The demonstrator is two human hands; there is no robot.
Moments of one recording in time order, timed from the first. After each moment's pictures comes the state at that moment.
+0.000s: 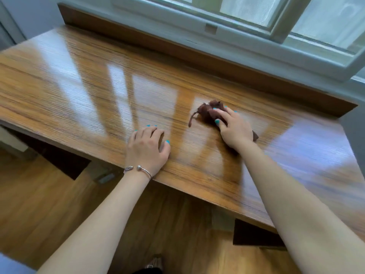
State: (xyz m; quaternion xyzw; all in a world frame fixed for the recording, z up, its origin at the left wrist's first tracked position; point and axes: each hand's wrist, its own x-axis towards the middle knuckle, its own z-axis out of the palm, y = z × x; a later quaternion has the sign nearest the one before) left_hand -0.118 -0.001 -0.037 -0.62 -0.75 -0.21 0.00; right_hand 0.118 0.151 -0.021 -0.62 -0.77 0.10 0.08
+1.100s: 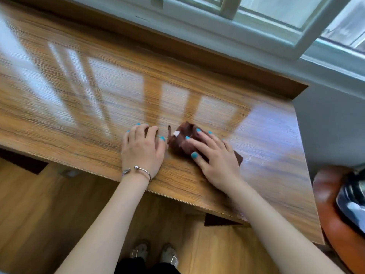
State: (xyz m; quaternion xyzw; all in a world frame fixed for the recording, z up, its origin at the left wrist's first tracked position) left_hand 0.037 0.005 -0.039 -0.60 -0.77 -0.23 -0.02; right_hand 0.246 0.030 -0.019 -0.53 -0.84 0.10 0.06
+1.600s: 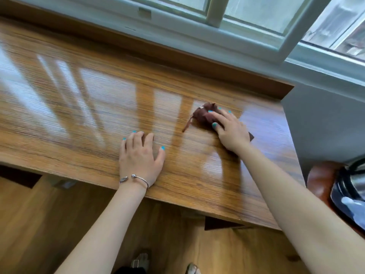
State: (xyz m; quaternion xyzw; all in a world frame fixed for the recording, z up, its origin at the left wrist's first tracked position) left_hand 0.039 0.003 -0.035 -0.62 -0.76 -0.18 -0.03; right_hand 0.293 0.140 -0.016 -0.66 -0.75 0.09 0.04
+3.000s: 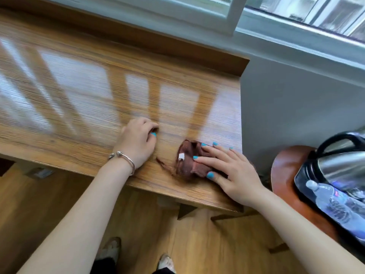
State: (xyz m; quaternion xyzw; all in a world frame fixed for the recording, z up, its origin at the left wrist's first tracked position) left_hand 0.211 0.008 -0.026 -0.67 -0.68 -0.25 -0.16; right_hand 0.492 -0.023 -0.015 -0.47 -0.87 0.15 0.07
